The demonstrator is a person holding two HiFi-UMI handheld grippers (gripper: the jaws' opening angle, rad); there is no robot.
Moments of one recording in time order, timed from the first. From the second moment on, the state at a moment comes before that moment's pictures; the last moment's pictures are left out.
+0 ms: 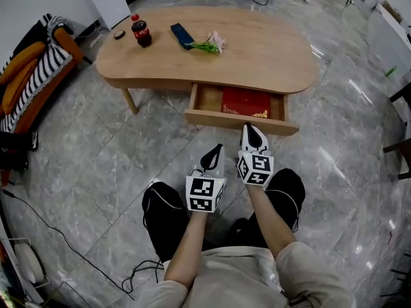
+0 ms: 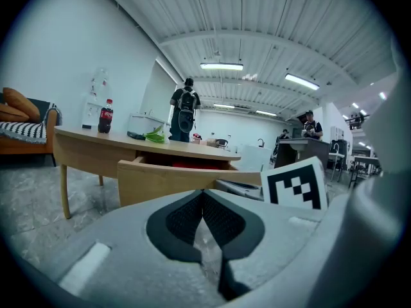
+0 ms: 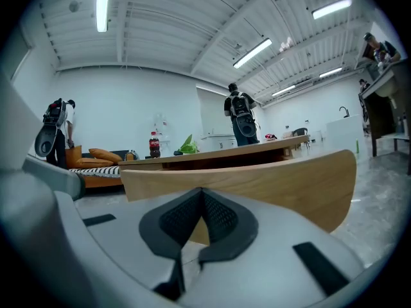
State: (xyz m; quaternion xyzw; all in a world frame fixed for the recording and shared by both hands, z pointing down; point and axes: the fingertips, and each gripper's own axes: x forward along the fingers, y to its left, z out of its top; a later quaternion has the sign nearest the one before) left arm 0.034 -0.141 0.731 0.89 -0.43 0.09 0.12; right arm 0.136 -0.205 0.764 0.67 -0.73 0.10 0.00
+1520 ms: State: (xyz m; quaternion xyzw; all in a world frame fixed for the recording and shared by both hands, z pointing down) left arm 0.031 -0.130 0.741 0.87 -0.46 0.13 0.09; right arm 0.168 -0.317 0.762 0.66 -0.74 0.10 0.01
